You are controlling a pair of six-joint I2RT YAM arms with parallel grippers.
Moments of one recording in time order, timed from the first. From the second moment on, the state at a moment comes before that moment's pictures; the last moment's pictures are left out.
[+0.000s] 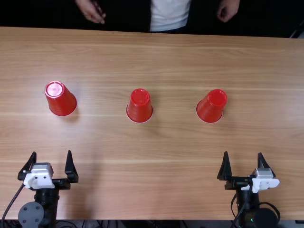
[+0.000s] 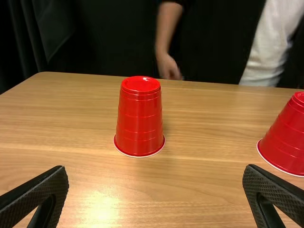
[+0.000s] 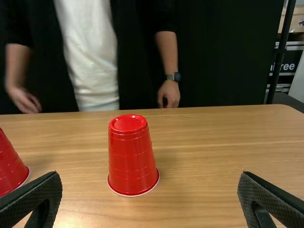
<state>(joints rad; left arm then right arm) 0.08 0.02 0.02 -0.07 0.04 -0.08 -0.06 0.01 0.01 0.05 -0.04 0.00</state>
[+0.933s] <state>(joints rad) 0.08 0.11 0.26 -0.28 0.07 -0.08 -0.06 0.10 0.24 0.05 -0.04 0.00</state>
